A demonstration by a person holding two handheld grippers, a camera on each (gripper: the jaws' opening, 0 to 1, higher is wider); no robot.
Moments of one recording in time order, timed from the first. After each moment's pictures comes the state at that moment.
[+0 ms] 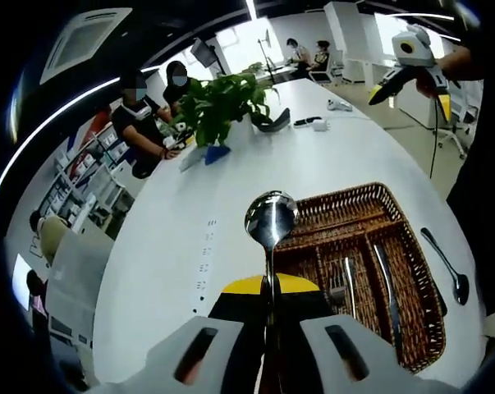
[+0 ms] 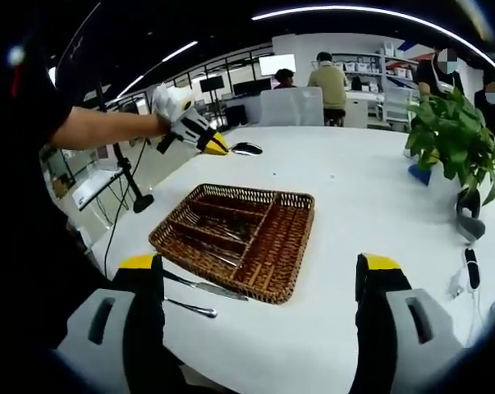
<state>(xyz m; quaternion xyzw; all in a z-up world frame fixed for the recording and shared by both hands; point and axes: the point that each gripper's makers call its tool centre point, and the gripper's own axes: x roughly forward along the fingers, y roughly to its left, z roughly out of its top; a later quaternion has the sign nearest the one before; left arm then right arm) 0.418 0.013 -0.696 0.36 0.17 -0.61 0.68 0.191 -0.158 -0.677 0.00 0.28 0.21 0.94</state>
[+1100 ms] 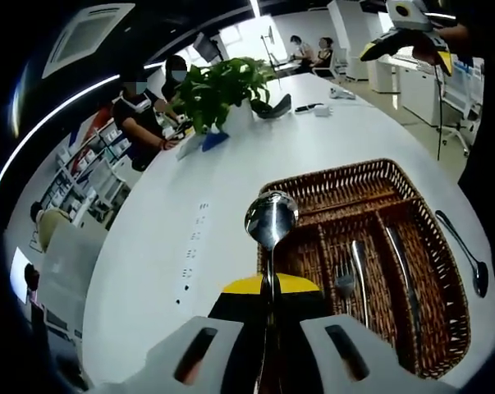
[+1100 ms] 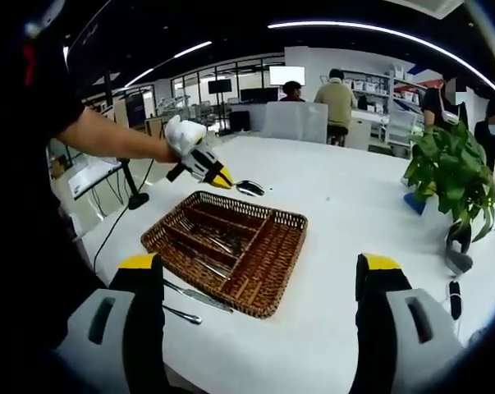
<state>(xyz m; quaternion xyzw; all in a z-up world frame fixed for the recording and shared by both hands) 0.424 0.016 -0.756 0.36 0.17 -0.60 0.69 0.204 -0.160 -0.651 -0.05 0.25 0.22 0.94</state>
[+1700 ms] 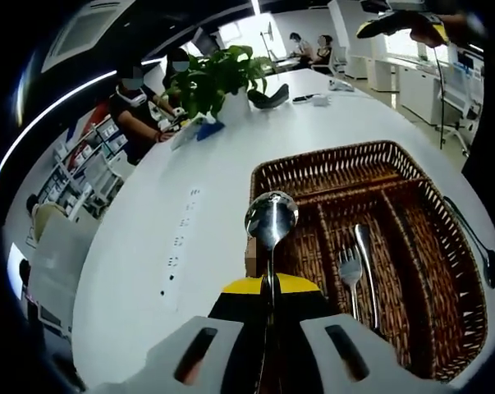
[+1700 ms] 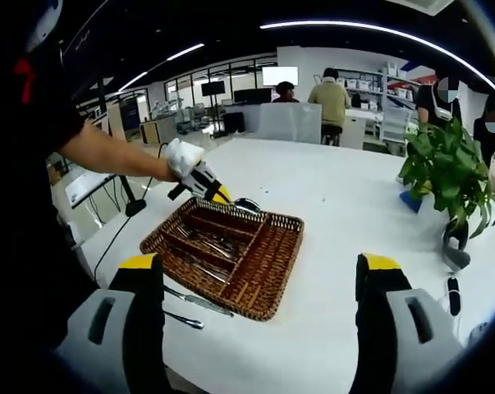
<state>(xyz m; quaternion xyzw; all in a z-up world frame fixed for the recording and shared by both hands) 0.431 0.019 -0.797 0.36 0.19 -0.61 0.69 0.209 -0.163 -0.641 -0.04 0.25 0.20 0.95</state>
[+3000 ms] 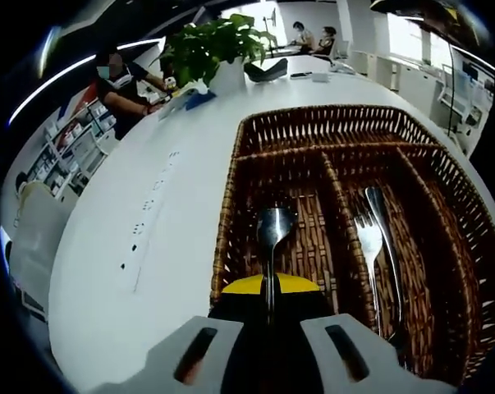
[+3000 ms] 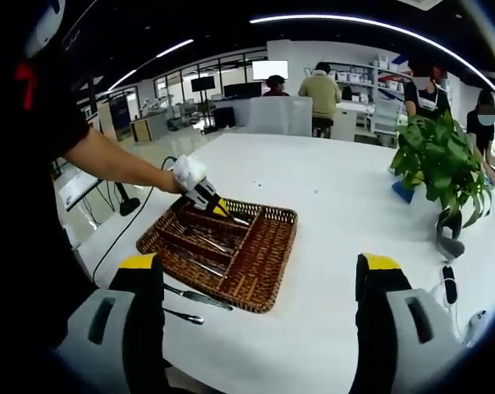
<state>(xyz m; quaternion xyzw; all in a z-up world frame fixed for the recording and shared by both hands) 0.429 0.019 -0.855 0.35 0.24 -0.61 0.67 0.199 -0.170 -0.646 -0.03 0.27 0.18 0.95</state>
